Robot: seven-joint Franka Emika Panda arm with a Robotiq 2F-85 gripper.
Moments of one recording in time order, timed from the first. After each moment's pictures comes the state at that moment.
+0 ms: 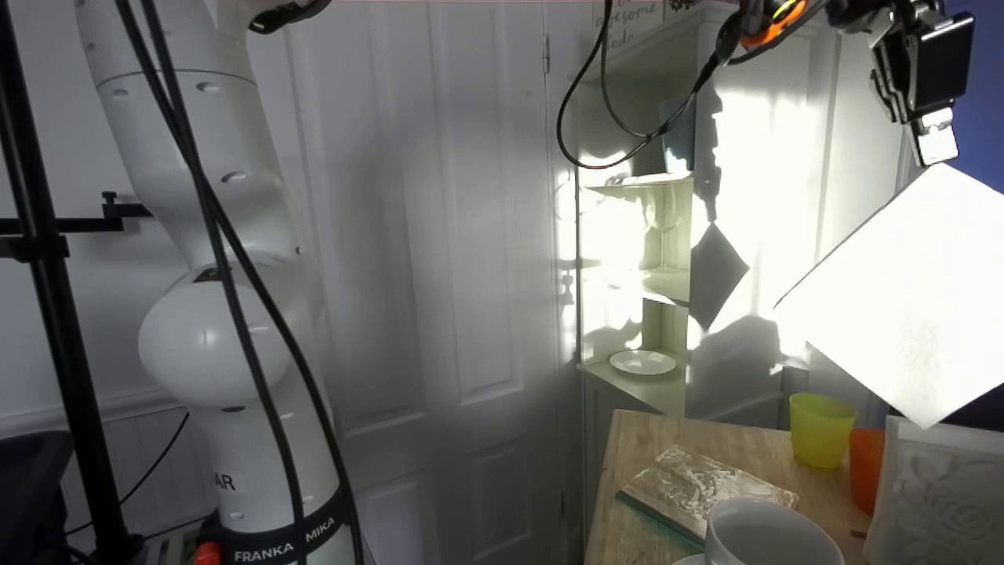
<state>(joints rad) -0.26 -0.14 -0.30 -1.82 -0.24 1.93 0.60</state>
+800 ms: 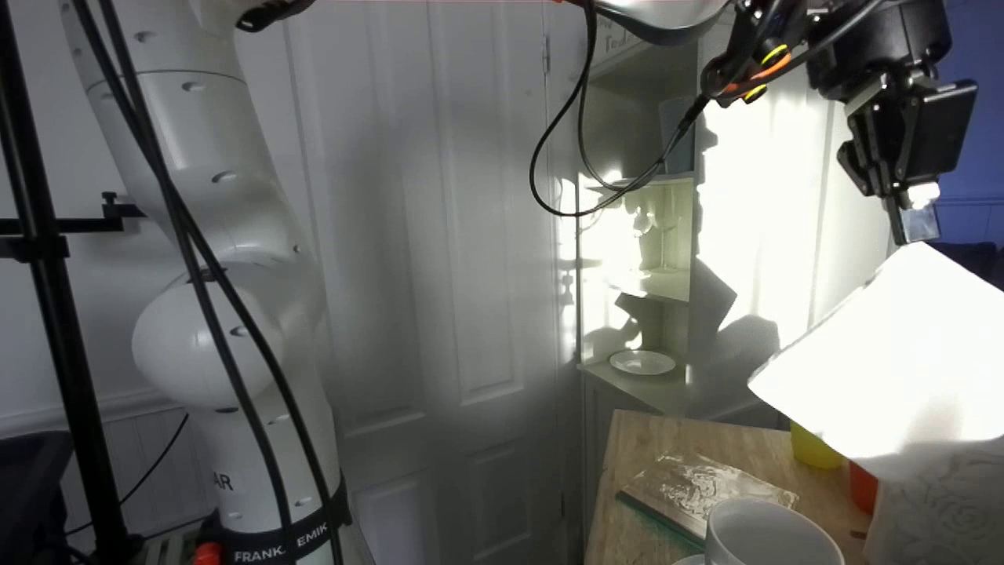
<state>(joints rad) -0.30 -0.18 -0.29 -1.98 -0.35 1.93 0.44</state>
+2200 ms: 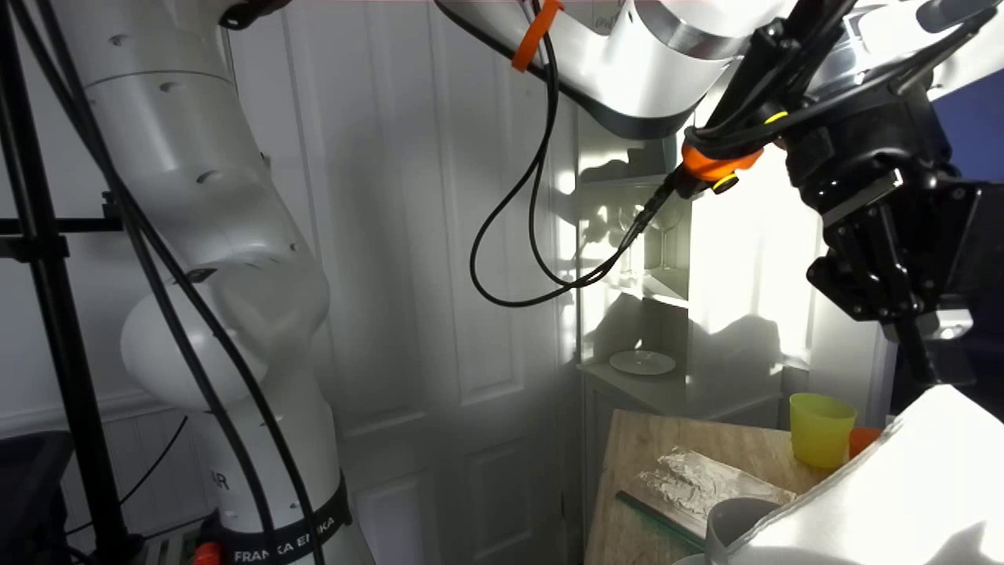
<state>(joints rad) -0.37 -0.24 -0.28 -2.24 -0.66 1.97 0.25</state>
